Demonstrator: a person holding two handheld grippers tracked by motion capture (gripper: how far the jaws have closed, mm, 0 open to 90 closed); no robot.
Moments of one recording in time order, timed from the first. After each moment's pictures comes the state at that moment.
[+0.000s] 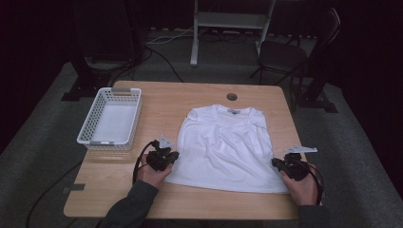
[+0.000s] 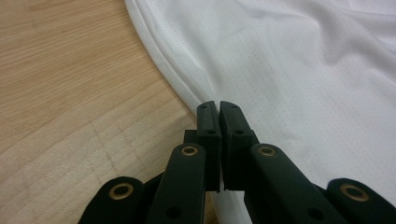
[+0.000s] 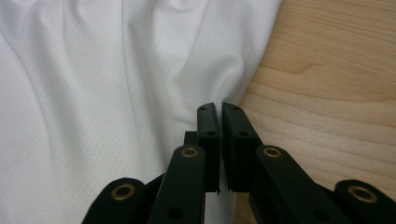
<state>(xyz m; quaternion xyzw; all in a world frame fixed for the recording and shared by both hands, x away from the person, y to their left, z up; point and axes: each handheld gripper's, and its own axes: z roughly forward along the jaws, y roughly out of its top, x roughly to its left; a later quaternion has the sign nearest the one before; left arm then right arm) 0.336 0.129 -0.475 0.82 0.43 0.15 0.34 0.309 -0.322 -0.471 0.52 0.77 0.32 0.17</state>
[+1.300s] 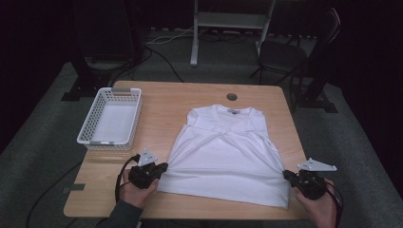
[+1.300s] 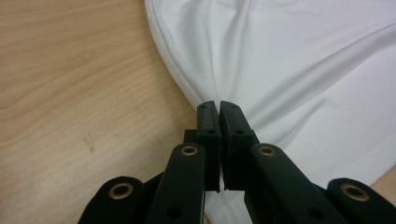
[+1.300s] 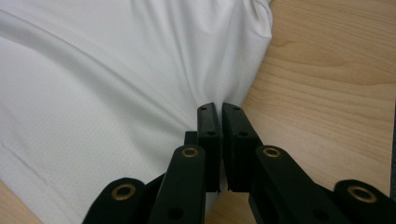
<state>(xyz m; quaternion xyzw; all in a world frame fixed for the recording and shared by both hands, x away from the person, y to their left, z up) 0.273 0.165 -0.458 0.80 0.43 0.15 0.39 0.245 -0.334 -0.444 0.50 0.78 0.32 0.21</state>
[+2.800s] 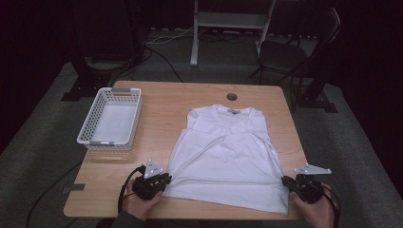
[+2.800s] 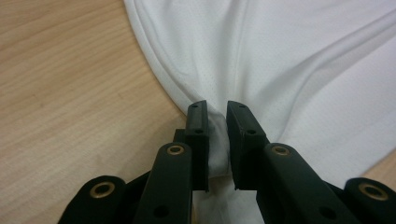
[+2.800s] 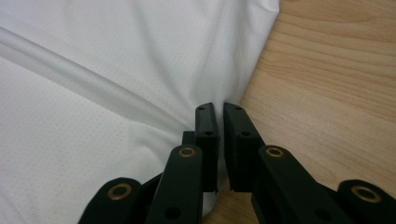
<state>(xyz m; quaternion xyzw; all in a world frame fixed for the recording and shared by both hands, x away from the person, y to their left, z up) 0.251 0.153 -0.479 0.82 0.42 0.14 0.36 0.243 -0.335 -0.466 0.51 0.79 0.29 0.18</state>
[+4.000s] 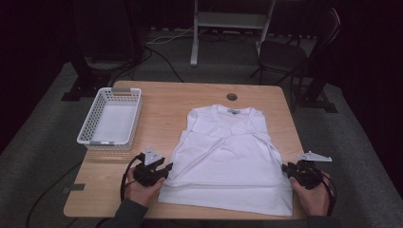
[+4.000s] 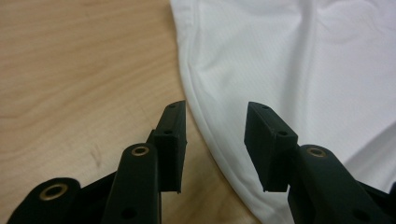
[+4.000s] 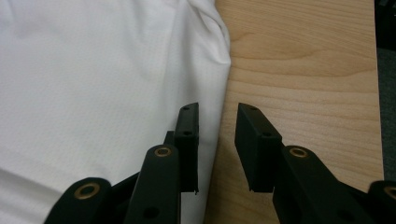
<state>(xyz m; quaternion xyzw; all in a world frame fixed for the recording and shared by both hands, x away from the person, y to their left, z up) 0.285 0.153 -0.464 0.79 0.45 0.19 0.37 0.282 -0.346 -0.468 0.55 0.74 0.30 0.21</state>
